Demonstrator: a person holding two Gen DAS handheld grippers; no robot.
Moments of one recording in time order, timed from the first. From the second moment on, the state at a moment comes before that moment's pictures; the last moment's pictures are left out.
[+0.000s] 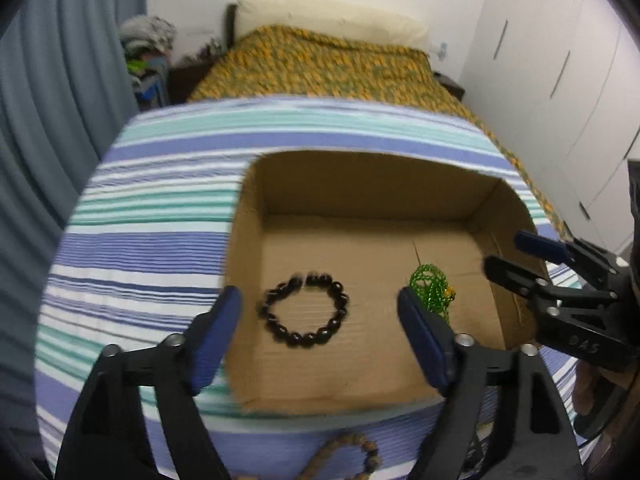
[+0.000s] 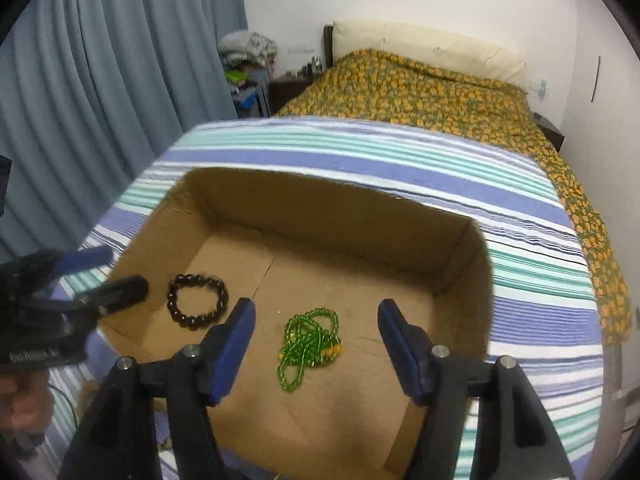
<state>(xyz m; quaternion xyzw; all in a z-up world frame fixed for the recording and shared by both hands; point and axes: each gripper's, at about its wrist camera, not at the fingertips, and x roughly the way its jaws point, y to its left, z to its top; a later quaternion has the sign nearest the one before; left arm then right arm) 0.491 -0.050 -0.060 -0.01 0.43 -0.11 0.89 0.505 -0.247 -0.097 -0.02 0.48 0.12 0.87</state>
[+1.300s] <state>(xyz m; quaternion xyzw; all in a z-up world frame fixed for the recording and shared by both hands) 0.192 0.025 -0.178 0.04 0.42 -0.06 0.91 0.144 -0.294 -0.142 -0.01 0.43 0.05 0.90</state>
